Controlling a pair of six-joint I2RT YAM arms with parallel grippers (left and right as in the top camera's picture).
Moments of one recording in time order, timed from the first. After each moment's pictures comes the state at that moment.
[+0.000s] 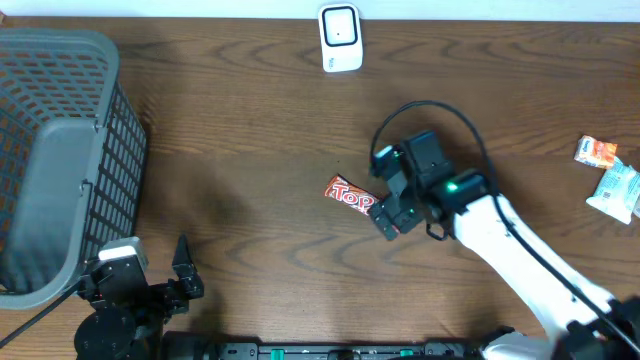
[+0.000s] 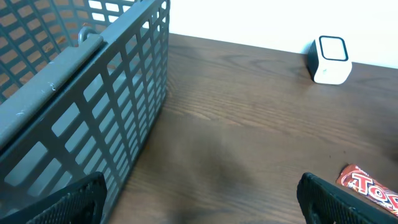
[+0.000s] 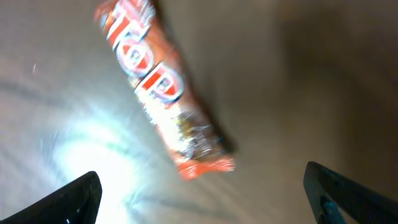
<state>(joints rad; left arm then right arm) -0.09 0.19 0.76 -0.97 -0.21 -0.17 0.48 1.44 0.98 -0.74 -0.03 -0.18</state>
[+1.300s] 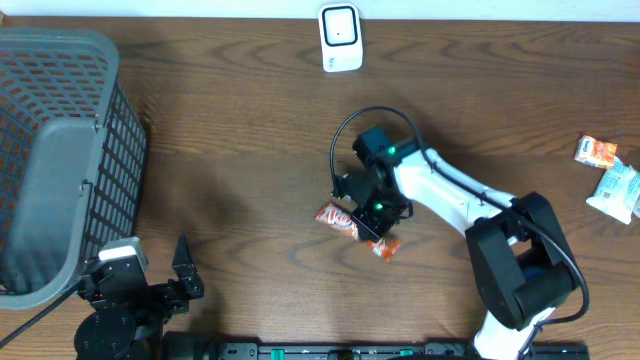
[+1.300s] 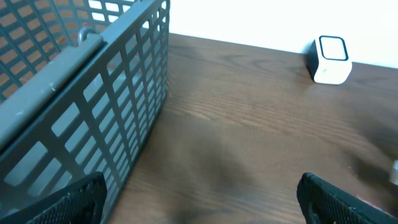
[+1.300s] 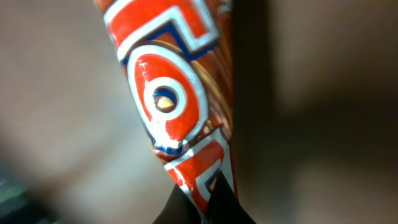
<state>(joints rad) -0.09 0.19 0.76 -0.97 -0.21 -0.17 0.52 1.90 1.23 -1.06 -0.44 -0.33</state>
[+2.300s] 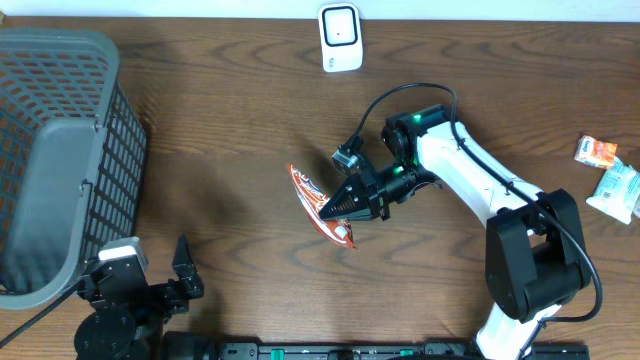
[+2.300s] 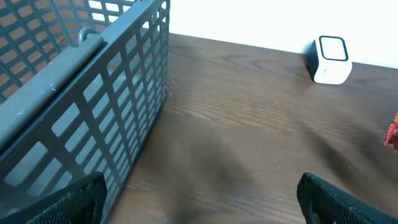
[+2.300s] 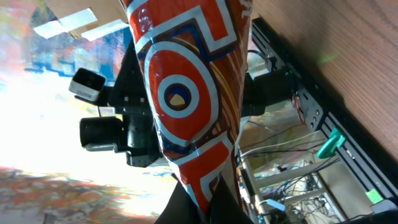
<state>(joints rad) -0.09 0.19 0.76 -0.97 -0.21 -0.17 0.41 1.91 1.37 -1.45 -1.45 -0.16</state>
